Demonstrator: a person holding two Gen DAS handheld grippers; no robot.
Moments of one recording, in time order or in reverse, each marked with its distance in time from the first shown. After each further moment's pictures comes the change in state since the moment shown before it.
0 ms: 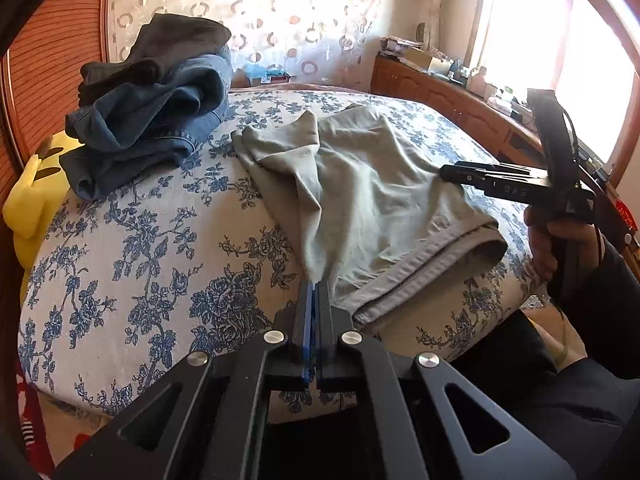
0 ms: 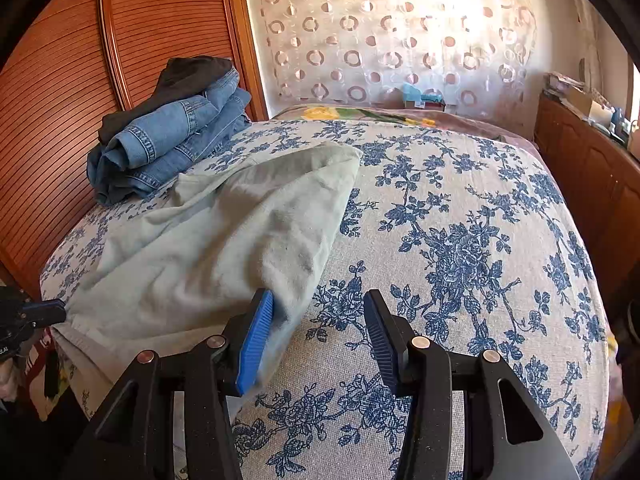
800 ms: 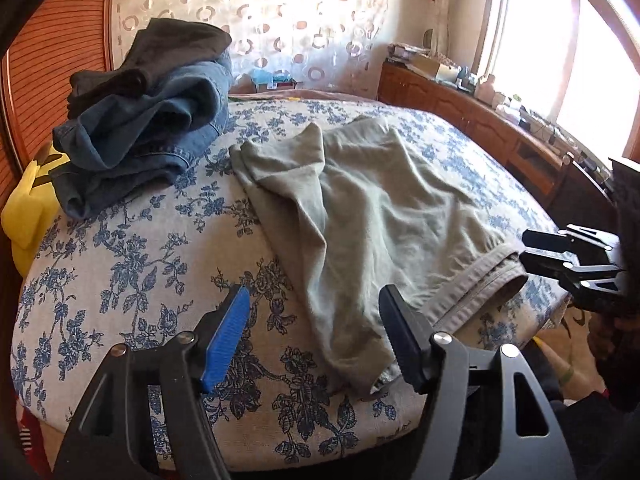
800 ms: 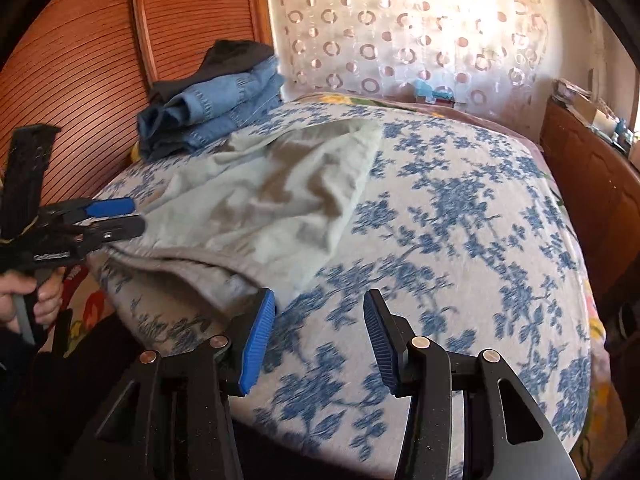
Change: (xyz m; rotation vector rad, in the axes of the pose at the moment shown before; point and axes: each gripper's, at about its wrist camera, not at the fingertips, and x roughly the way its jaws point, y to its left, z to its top) left arm 0.027 -0.001 0.020 -0.008 -0.014 0.026; right arm -0.074 0.032 -0.050 -0.063 0.047 0.019
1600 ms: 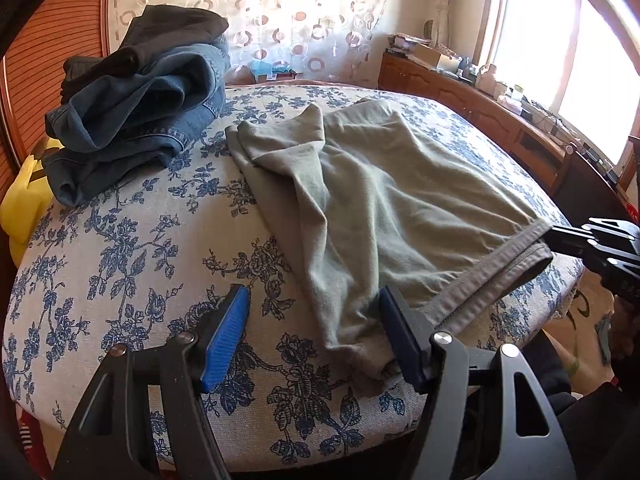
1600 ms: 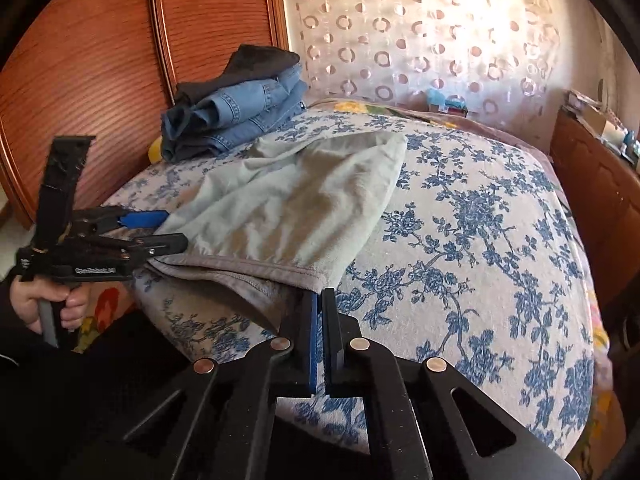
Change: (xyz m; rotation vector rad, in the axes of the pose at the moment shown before) left arm 0.013 0.000 -0.009 0.003 0.024 0.000; right arm -0.014 0.015 -0.001 -0.018 -0.025 0.034
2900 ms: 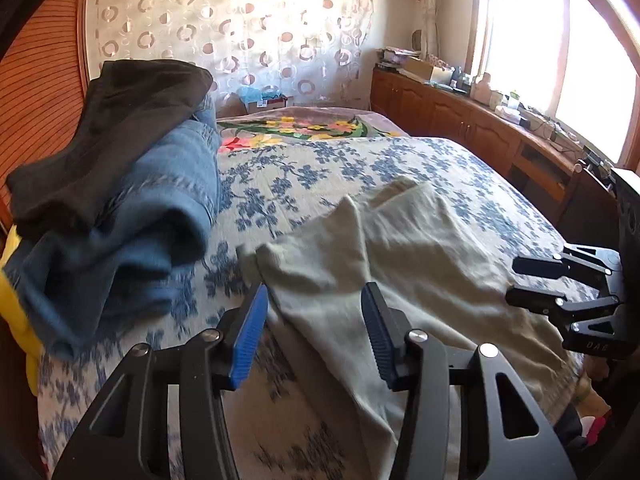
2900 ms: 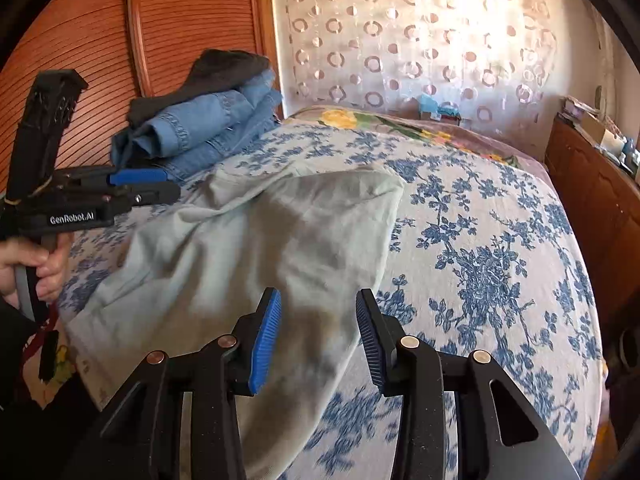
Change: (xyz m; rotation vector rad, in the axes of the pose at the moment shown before) left arm 0.037 0.029 0.106 0.080 -0.059 0.002; right arm 0.087 -0.025 0.058 -0.003 -0.004 -0.066
